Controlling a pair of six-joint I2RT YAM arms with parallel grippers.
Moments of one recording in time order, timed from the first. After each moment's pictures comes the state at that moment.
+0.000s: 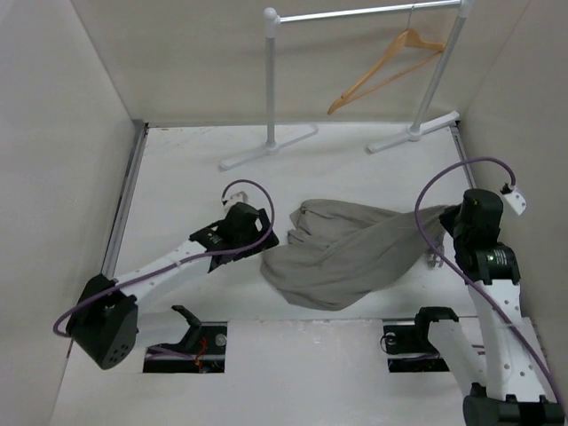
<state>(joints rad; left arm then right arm) -0.66 1.16 0.67 -0.35 -0.14 -0.91 0.01 0.73 0.89 -0.66 0.38 0.78</state>
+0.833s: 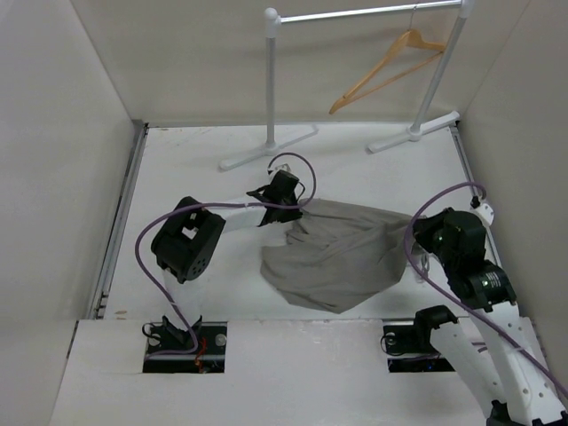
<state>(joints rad) -0.67 1.91 1.14 -0.07 -0.06 -0.80 0.23 0.55 0.74 -0.69 0.29 0.86</state>
